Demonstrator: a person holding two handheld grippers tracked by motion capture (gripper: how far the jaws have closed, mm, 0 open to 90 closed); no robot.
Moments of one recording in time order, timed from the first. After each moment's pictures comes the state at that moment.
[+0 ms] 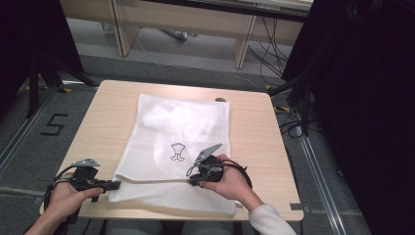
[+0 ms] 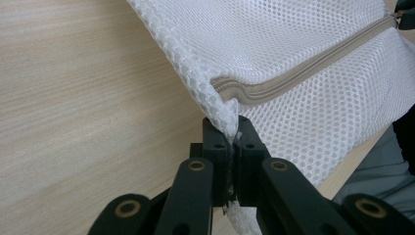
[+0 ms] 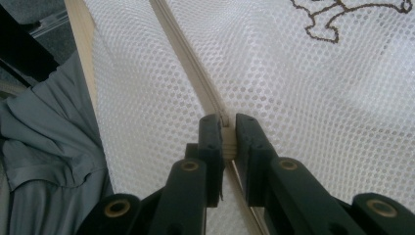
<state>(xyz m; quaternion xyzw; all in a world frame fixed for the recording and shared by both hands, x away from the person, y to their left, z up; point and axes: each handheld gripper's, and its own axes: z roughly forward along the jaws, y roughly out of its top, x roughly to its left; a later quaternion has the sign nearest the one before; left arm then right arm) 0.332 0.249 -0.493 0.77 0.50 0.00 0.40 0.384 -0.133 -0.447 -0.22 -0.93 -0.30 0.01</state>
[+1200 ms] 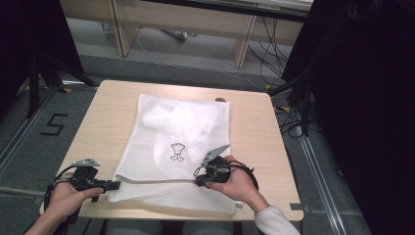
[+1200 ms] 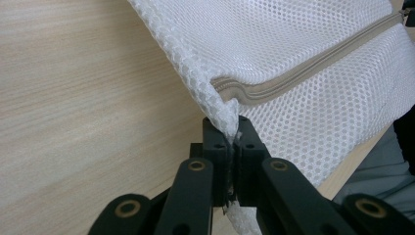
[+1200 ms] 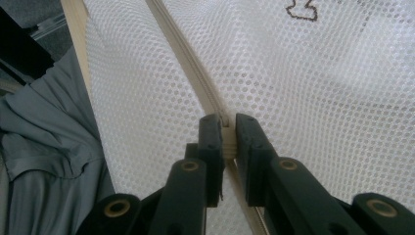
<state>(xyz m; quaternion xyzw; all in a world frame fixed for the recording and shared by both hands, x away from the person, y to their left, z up) 0.332 0.249 -0.493 0.77 0.50 0.00 0.40 0.383 -0.152 -0.447 -0.22 -0.93 -0.30 0.01</state>
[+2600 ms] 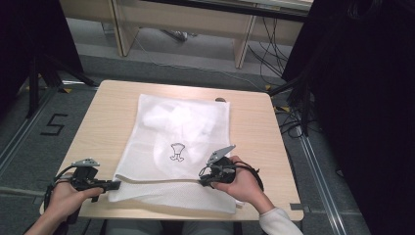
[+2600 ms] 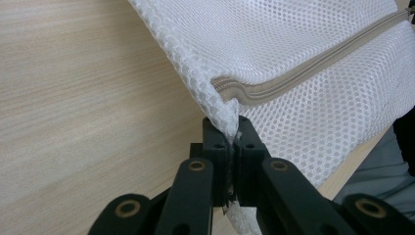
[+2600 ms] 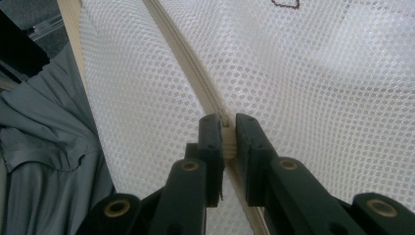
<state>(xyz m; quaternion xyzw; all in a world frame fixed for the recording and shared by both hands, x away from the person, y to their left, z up) 0.332 0.248 -0.495 0.76 0.50 0.00 0.41 0.380 -0.166 -0.446 -0.24 -0.92 -0.30 0.00</state>
